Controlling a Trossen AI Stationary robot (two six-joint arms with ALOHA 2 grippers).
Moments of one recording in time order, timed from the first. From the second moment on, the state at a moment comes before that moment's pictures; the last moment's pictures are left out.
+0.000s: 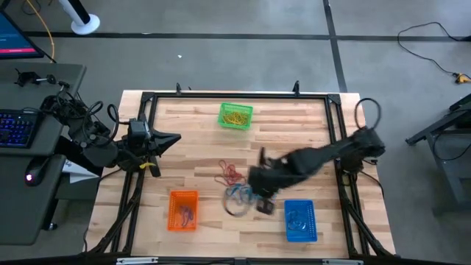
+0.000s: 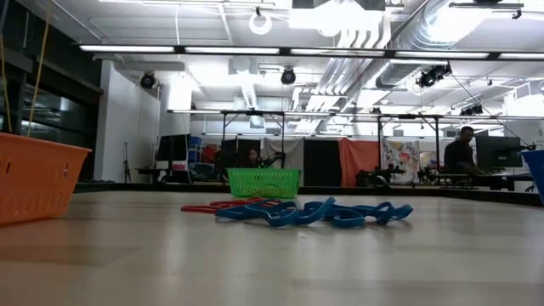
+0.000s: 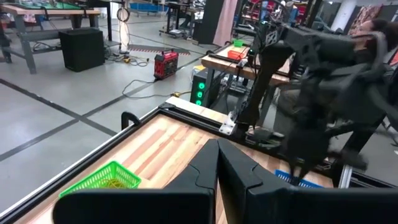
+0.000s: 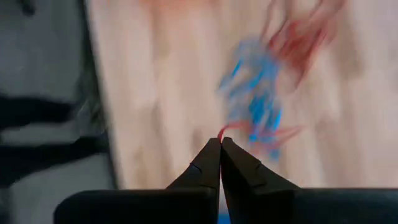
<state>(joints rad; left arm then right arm) -0.68 1.00 1.32 -0.64 -1.05 -0.45 0.38 1.78 1.79 -1.15 0.01 0.62</state>
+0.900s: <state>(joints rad) -0.68 1.00 1.32 -0.64 -1.05 -0.45 0.67 1.43 1.04 -0.79 -0.04 1.42</state>
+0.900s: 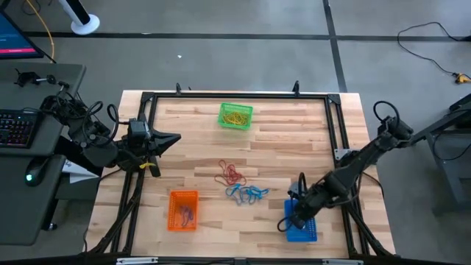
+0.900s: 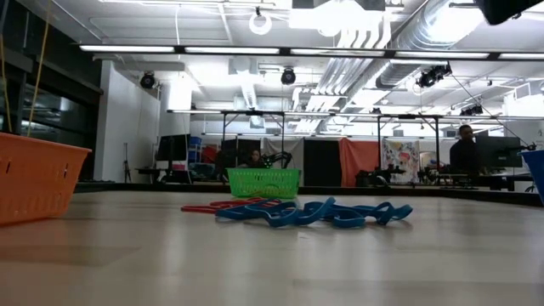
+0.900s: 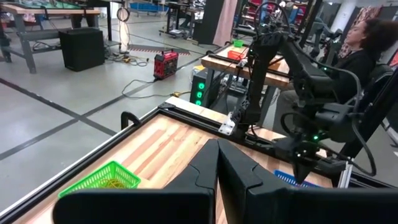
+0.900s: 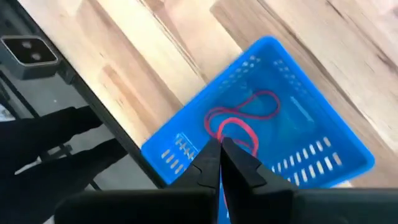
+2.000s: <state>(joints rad) -0.68 1.00 1.32 -0.64 -1.05 -0.45 0.54 1.44 1.12 -0.60 0.02 1.18</state>
